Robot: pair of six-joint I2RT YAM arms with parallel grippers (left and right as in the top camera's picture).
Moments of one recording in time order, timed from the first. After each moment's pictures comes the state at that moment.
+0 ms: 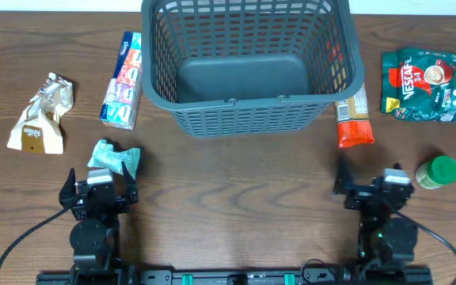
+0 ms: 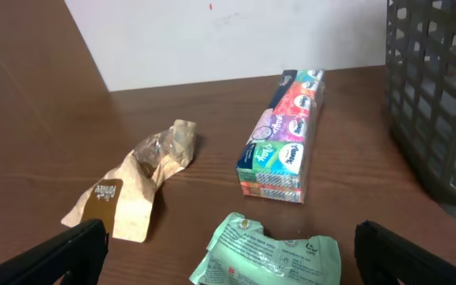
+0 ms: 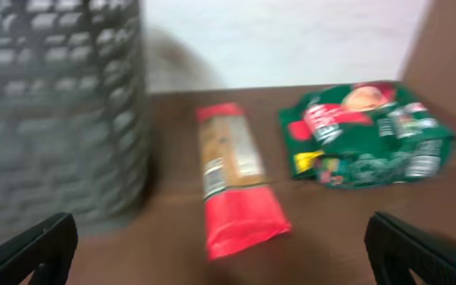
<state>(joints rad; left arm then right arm) -0.01 0.01 0.08 -0.25 -0.22 0.15 -0.05 0.04 0.11 -0.21 0.09 0.04</state>
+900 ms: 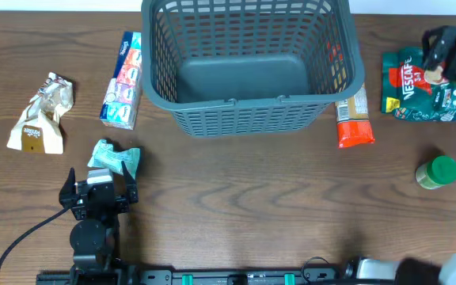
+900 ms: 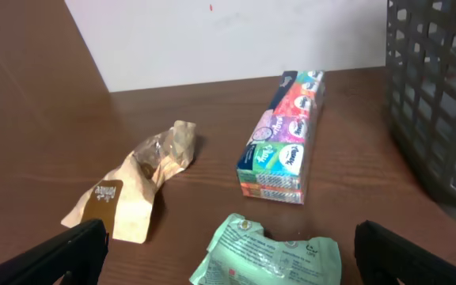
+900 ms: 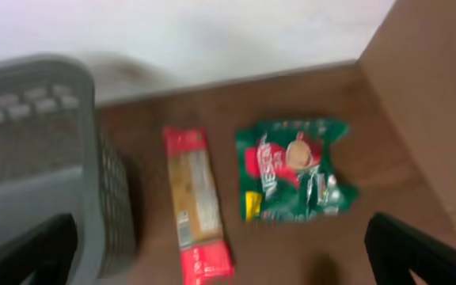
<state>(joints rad) -0.01 0.01 0.08 -0.24 -0.22 0.15 -0.27 1.52 2.08 -1.23 -0.04 -0.02</state>
